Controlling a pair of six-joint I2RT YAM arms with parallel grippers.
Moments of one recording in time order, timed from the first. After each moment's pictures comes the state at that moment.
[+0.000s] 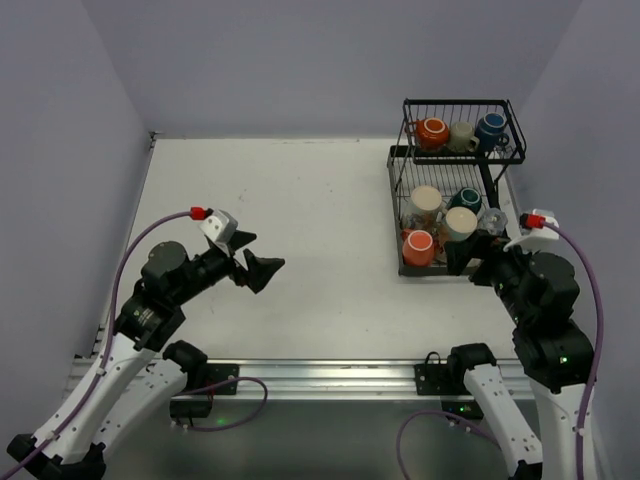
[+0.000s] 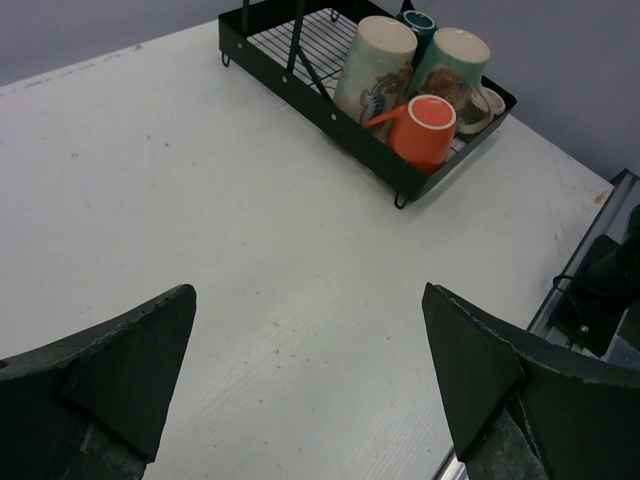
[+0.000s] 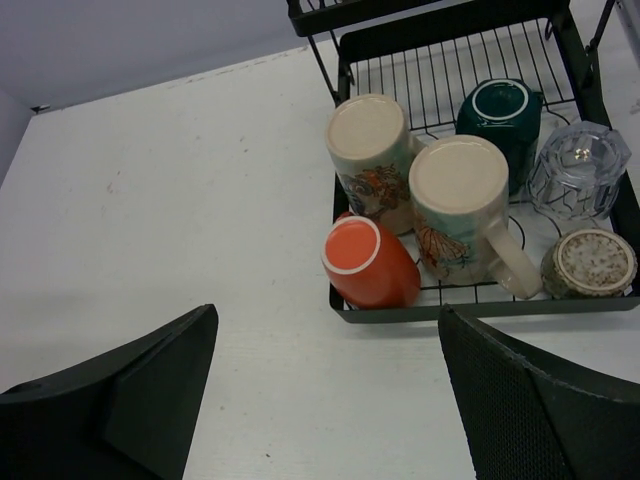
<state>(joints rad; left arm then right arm) -0.51 0.57 0.68 -0.24 0.33 -0.17 0.14 0.48 1.03 -0.84 0.01 0.34</state>
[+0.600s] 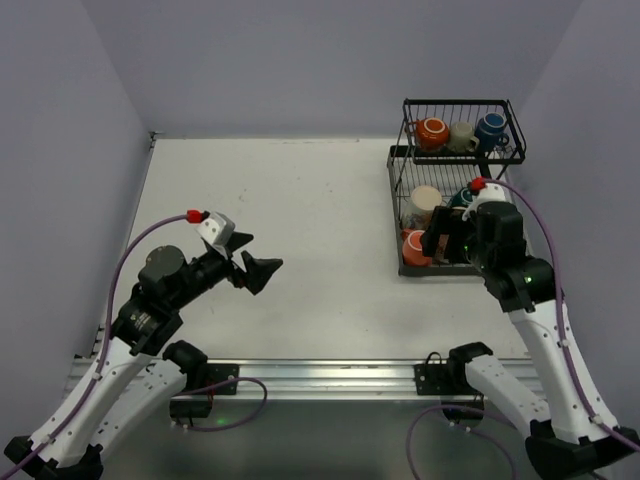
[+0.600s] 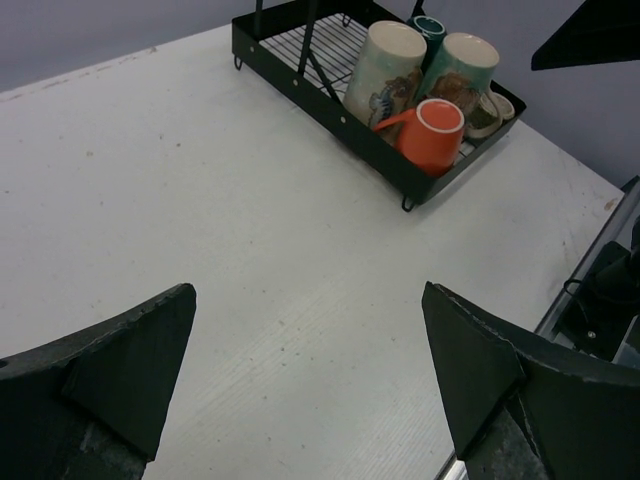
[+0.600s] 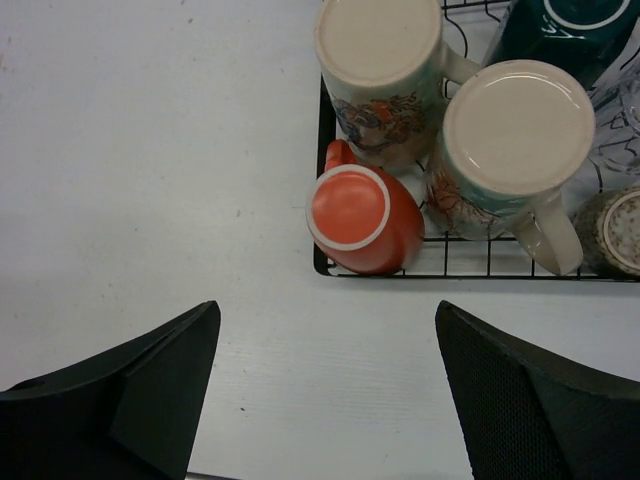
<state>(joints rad) -0.53 0.54 0.68 -0.26 0.28 -0.17 0.24 0.80 1.05 -0.84 0.06 0.32</state>
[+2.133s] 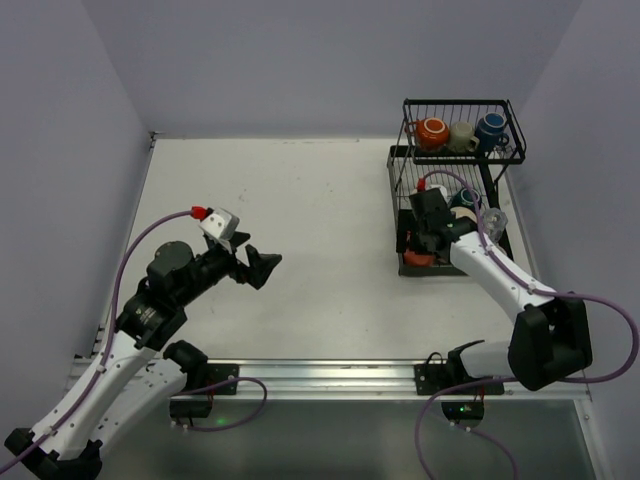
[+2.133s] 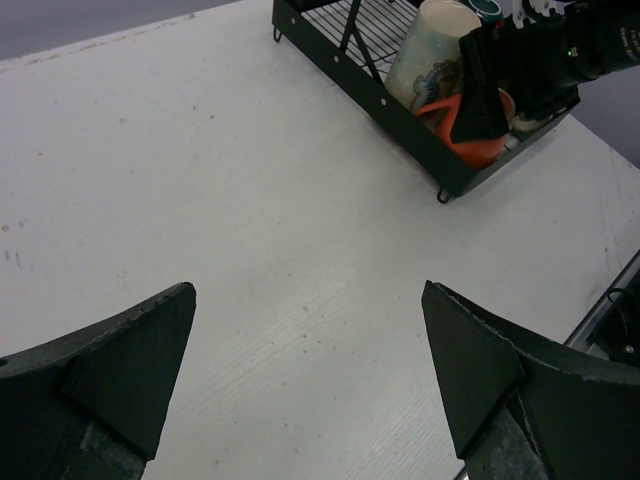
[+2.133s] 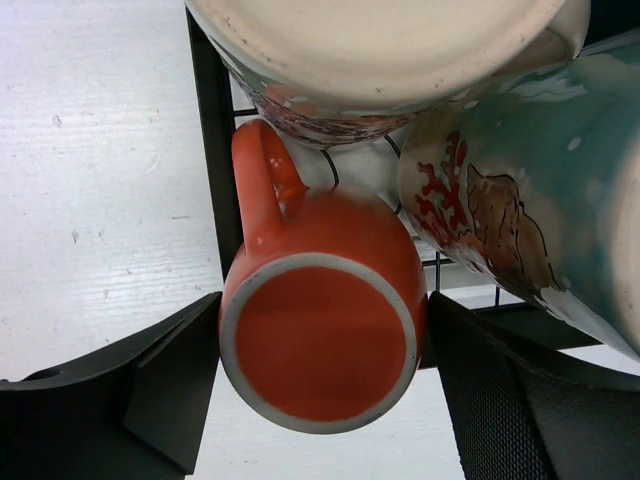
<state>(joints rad) -0.54 0.58 0.68 -0.28 0.18 -0.17 0.36 1.33 0.95 -0.61 0.30 0.35</state>
